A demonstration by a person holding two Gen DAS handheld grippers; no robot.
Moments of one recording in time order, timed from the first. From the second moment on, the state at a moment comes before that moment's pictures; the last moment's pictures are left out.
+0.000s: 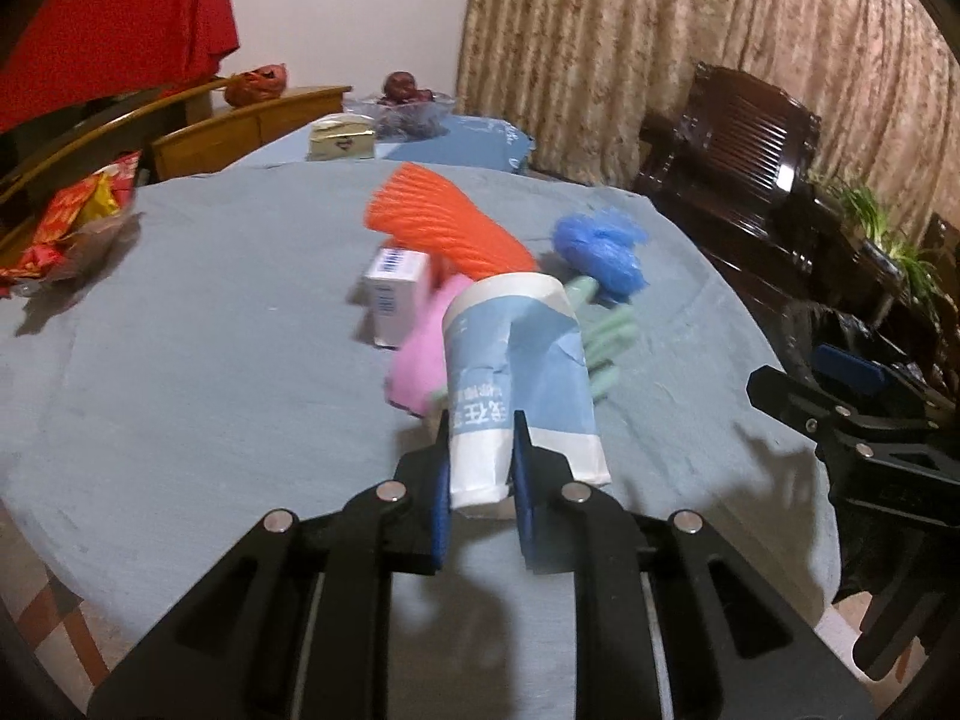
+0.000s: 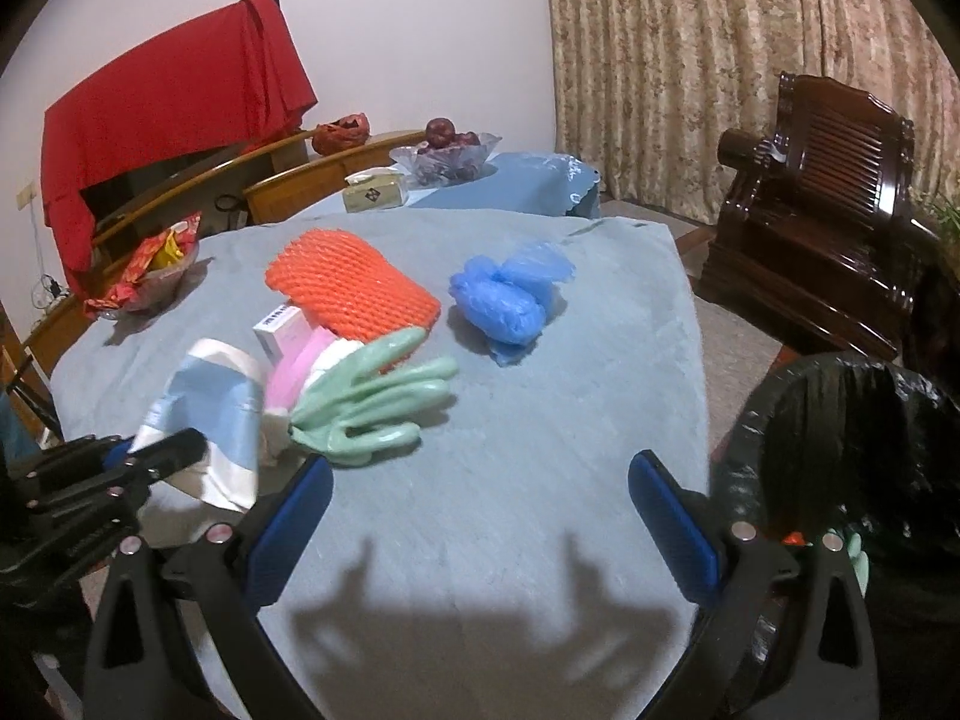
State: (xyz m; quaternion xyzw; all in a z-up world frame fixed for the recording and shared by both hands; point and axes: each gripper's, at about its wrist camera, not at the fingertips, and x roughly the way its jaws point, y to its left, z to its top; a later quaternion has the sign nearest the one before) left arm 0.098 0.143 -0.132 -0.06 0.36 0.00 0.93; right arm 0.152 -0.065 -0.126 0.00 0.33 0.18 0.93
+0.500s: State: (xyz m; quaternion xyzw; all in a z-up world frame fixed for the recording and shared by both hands) left arm 0.102 0.214 -0.140 -0.06 0.37 0.07 0.93; right arm 0.188 0.005 -0.154 -0.03 0.36 0.20 0.91
